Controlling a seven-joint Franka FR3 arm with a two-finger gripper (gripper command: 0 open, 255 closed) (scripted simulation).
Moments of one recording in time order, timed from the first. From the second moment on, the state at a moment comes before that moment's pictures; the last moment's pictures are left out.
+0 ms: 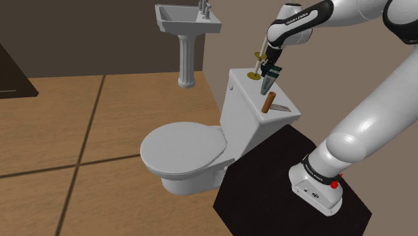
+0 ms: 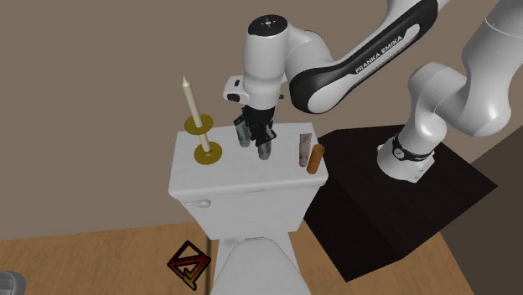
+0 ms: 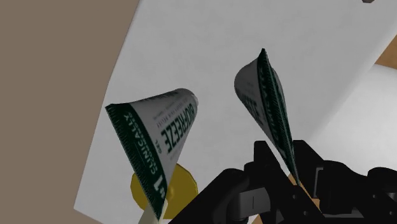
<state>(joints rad) -0.06 -0.01 -0.33 -2.24 -0.05 2.30 -0.46</state>
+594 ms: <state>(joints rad) -0.06 -0.04 -0.33 -2.22 -0.06 2.25 -0.45</state>
